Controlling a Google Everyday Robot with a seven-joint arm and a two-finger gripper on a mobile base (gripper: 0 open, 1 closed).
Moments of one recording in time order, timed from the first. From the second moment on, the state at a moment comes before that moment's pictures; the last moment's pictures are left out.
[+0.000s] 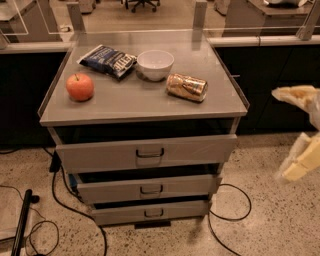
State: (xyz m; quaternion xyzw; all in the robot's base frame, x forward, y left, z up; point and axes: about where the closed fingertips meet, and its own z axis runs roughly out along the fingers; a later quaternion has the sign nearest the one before) arm 0.424 -0.225 0.923 -0.61 0.73 0.08 0.31
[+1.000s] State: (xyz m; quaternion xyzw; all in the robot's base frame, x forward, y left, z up) arm 0.397 -0.194 0.885 -0.58 0.71 0.15 0.37
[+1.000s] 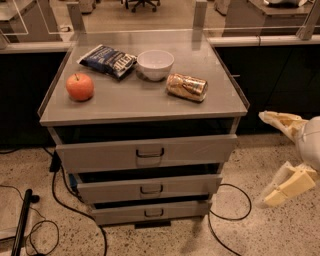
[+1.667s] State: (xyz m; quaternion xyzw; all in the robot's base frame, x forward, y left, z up) arm 0.395 -0.174 0.829 -0.56 0.74 0.16 0.34
